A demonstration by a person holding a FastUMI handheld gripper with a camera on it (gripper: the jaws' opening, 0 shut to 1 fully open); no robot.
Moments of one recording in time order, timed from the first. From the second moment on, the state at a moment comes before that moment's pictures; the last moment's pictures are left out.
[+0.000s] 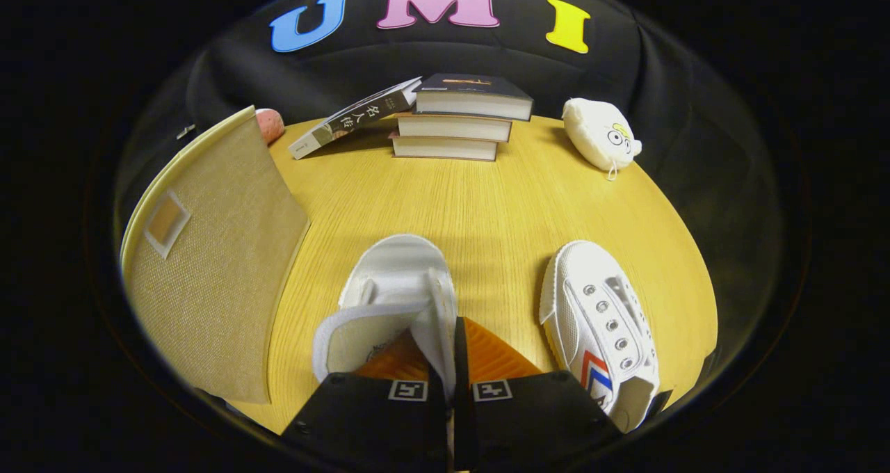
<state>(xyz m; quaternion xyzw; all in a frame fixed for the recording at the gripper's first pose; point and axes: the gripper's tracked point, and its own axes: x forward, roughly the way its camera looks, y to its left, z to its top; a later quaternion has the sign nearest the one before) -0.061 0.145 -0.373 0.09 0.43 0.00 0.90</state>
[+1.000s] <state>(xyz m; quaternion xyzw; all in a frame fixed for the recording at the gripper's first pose) -0.045 0.212 -0.172 0.20 0.44 0.01 0.88</state>
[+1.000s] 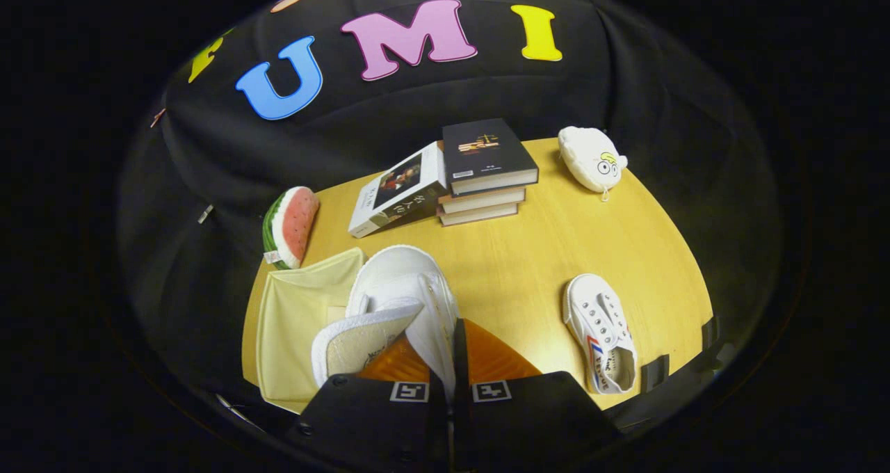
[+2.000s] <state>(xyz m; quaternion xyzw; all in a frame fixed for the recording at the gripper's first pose) -0.008 0.405 -0.224 0.21 0.51 0.00 0.83</state>
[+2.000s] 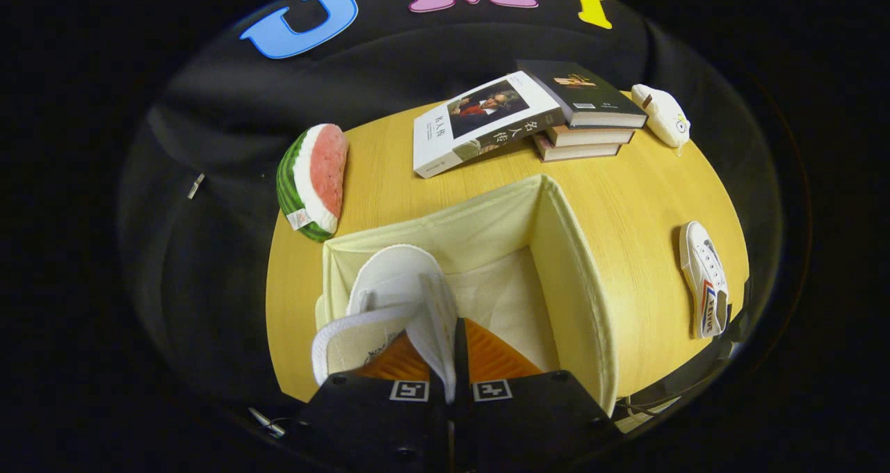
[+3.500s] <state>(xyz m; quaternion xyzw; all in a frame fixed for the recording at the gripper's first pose) -0.069 0.207 -0.159 0.14 0.34 0.08 0.93</state>
